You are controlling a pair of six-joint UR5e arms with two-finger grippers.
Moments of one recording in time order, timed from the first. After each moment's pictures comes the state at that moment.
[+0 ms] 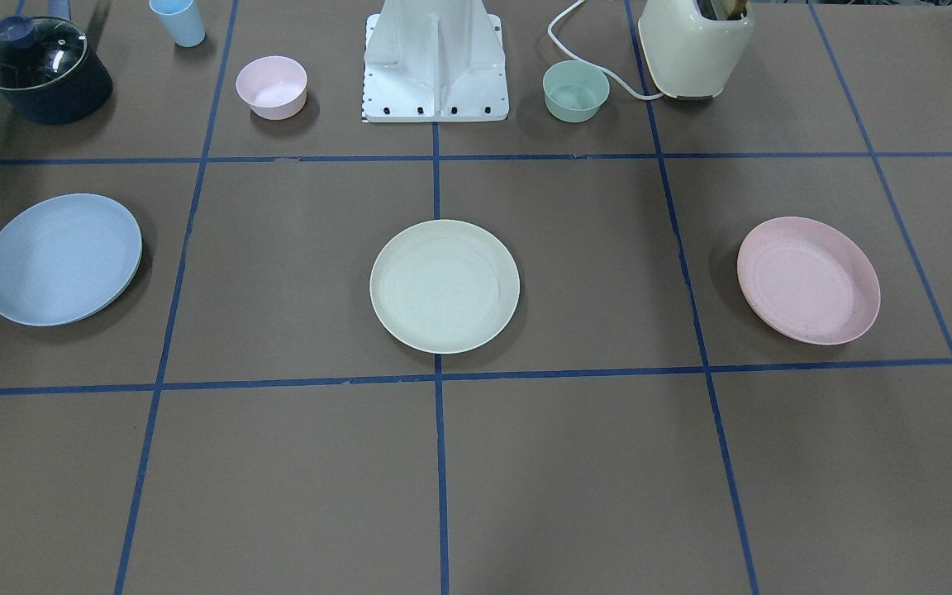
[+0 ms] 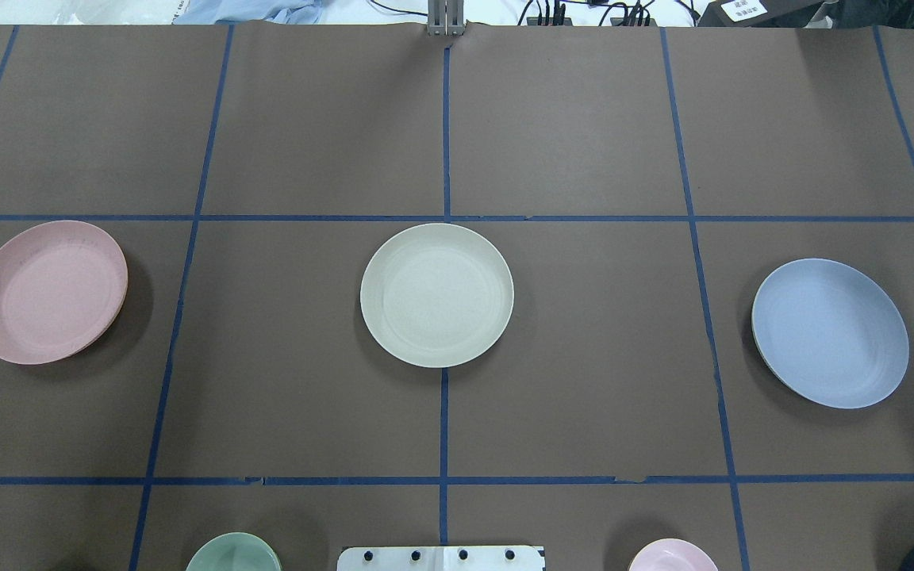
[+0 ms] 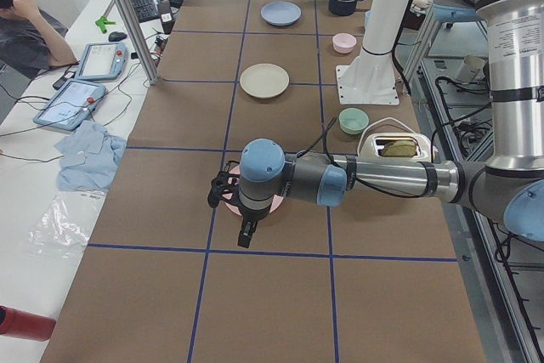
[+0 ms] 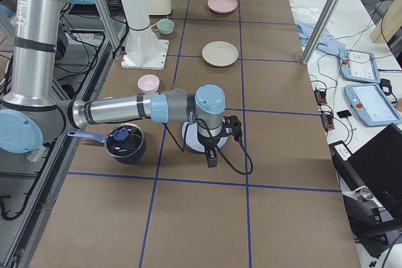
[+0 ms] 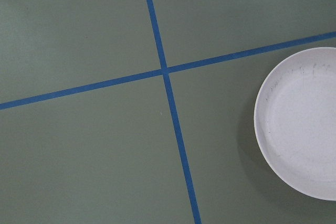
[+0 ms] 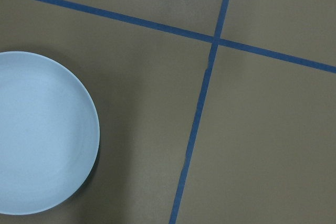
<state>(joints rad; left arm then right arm) -1.59 -1.39 -1.81 -1.70 -2.37 0.10 1.53 -1.75 1.92 -1.68 2.30 -0.15</state>
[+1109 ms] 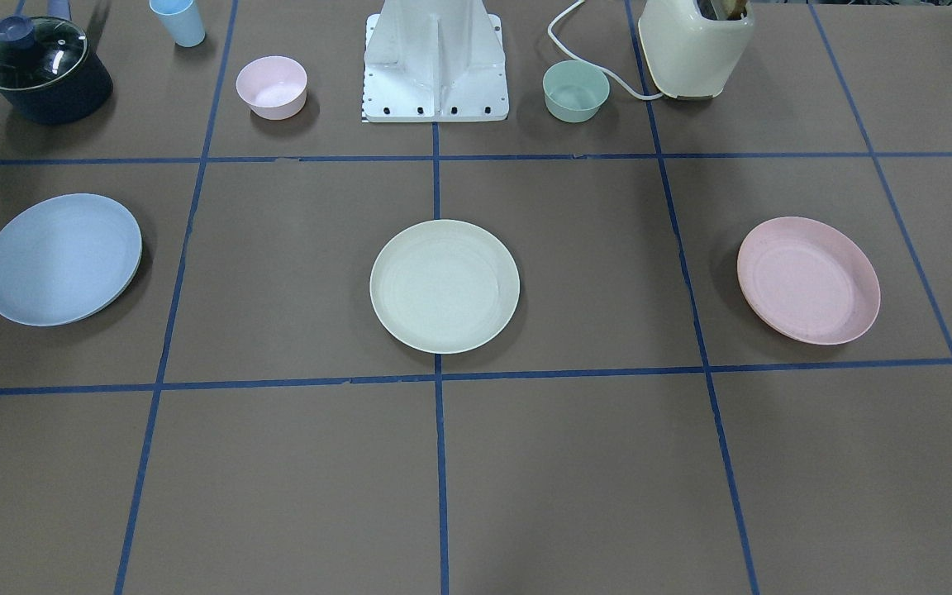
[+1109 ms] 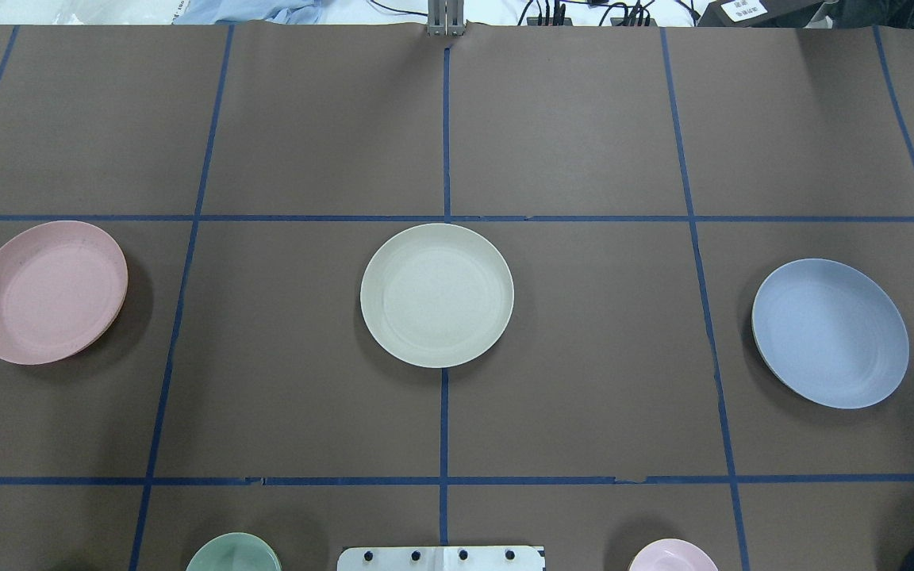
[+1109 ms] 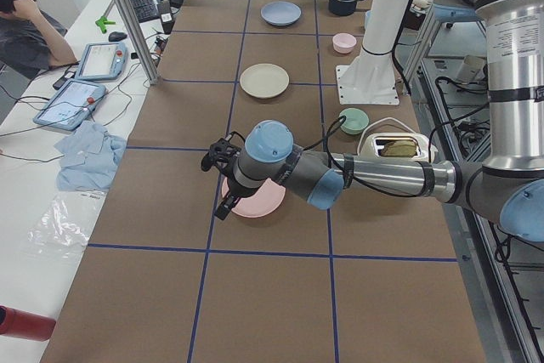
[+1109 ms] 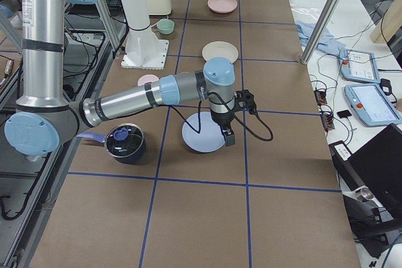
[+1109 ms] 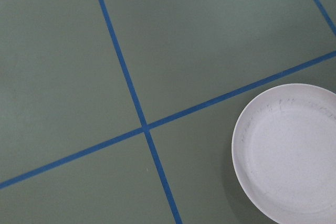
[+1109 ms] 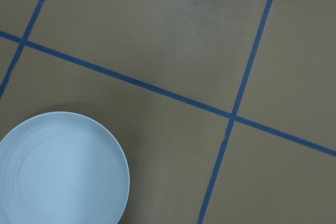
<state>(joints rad) -1.59 -1.42 -1.80 -2.13 -2.38 0.08 1.53 -1.63 1.99 -1.68 2.30 -0.14</state>
